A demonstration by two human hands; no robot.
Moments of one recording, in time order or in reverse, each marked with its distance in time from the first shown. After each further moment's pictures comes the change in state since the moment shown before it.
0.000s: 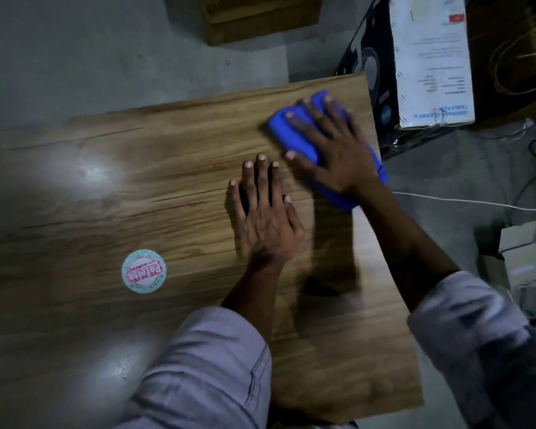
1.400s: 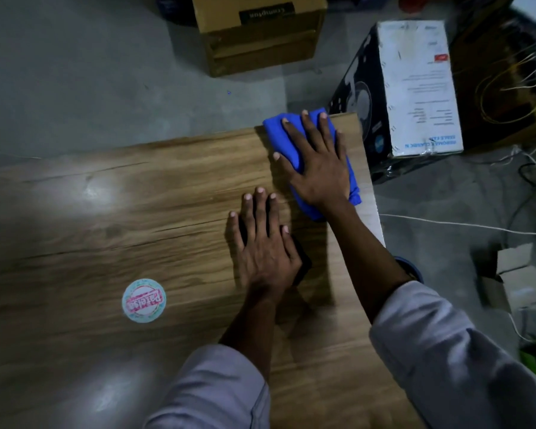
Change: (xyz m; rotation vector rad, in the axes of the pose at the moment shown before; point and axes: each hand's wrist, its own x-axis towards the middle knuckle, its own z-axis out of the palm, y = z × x) left_hand 0.001 -0.001 0.001 -0.016 -0.003 0.006; right_hand 0.040 -0.022 0.004 0.068 0.128 0.197
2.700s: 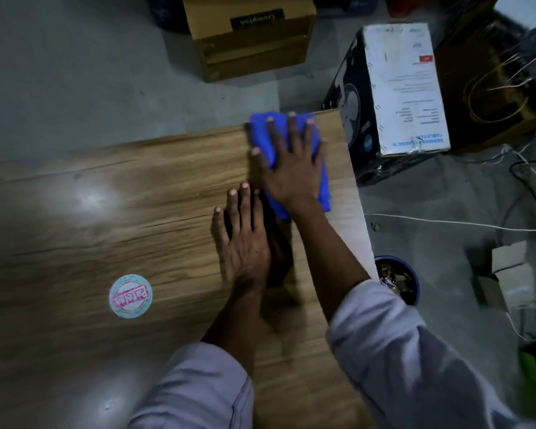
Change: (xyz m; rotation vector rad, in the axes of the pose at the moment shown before) left_hand 0.002 -0.004 0.004 0.115 0.026 0.013; right_hand -0.009 -0.036 0.001 -0.003 -0.093 0.219
